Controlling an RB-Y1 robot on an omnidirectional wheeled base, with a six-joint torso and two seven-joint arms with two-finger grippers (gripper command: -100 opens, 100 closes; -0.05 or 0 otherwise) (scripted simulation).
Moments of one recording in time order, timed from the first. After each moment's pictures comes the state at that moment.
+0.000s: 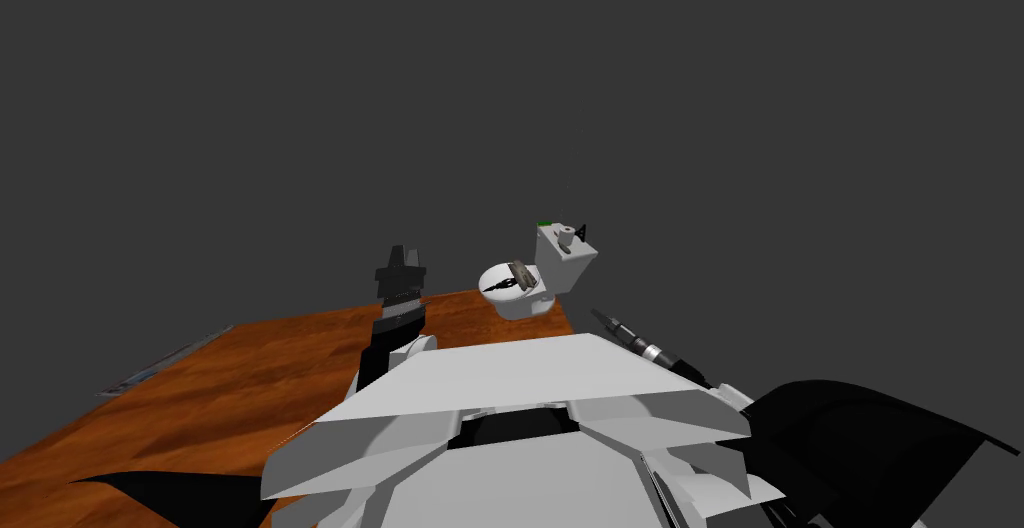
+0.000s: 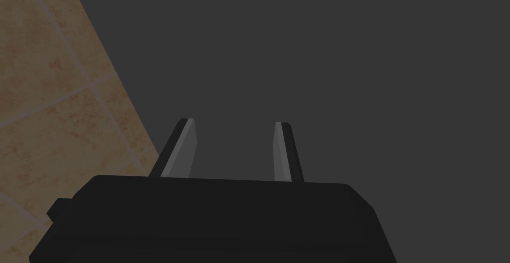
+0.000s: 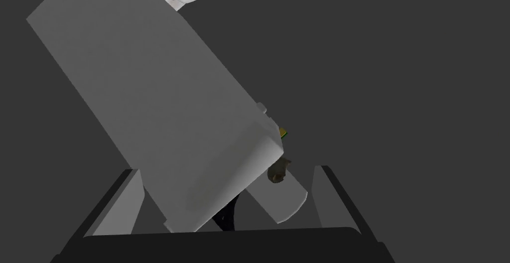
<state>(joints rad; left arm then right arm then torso) 0.55 0.00 0.01 -2.36 0.05 -0.43 -0.05 0.84 -0.75 -0.01 -1.75 0.29 -0.45 -0.08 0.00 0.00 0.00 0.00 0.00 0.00</state>
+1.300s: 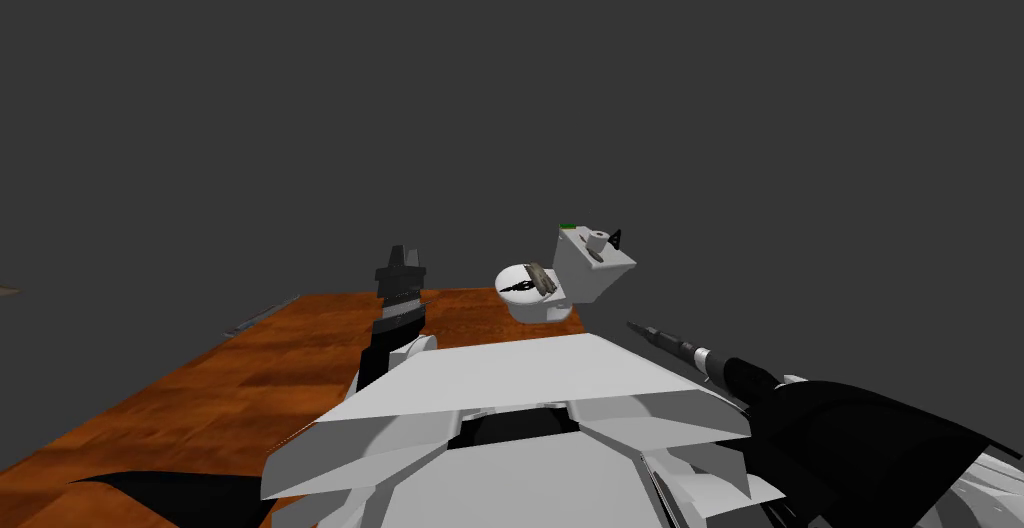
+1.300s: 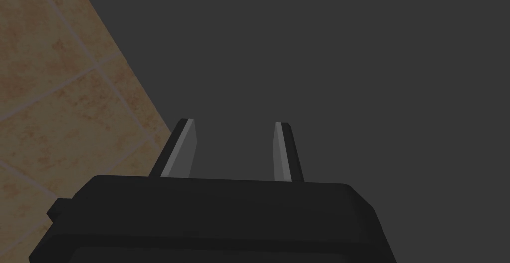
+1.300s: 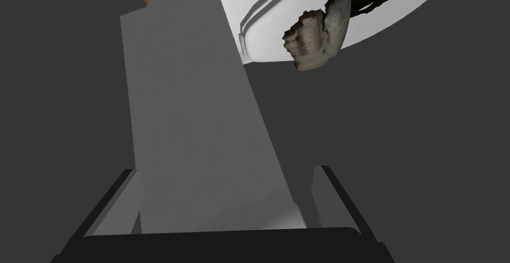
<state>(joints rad) 0.55 0.00 0.01 -2.36 0.05 -0.43 -0.05 0.87 -1.10 -0.02 -1.52 0.28 -0.39 -0.08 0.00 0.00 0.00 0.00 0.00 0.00</state>
